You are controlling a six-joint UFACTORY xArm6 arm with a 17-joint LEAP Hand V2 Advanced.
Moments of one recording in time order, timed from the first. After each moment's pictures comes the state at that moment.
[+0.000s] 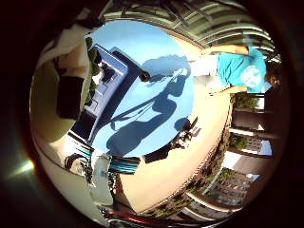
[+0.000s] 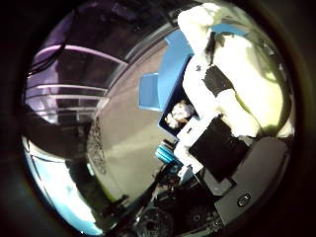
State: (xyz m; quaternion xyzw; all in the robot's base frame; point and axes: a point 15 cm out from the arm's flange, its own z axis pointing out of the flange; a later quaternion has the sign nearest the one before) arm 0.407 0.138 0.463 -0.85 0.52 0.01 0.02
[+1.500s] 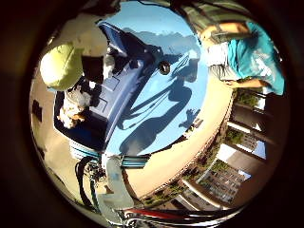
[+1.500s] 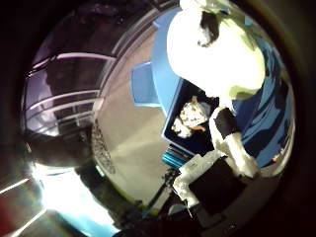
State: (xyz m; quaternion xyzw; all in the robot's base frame) arm 0.432 0.174 0.372 -0.83 0.55 0.07 -0.06
